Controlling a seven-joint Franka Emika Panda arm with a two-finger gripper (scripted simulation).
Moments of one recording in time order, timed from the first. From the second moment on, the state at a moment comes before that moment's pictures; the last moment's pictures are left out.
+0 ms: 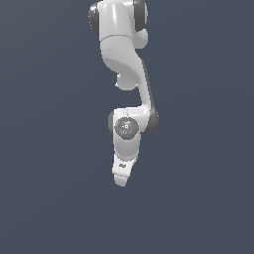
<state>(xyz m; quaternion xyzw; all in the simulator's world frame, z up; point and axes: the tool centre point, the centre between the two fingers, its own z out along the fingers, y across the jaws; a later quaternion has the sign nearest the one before) 0.074 -0.001 0.035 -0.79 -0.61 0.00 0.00</state>
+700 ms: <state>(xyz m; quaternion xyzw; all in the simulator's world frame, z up) 0.038 -0.044 0.088 -0.79 -0.61 0.00 0.00</state>
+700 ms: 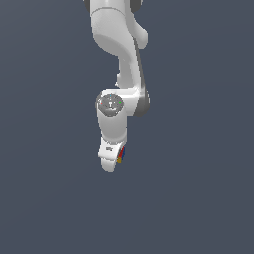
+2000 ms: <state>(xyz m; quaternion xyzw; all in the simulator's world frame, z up) -0.098 -0.210 0.296 -0.79 -0.61 0.00 0.00</state>
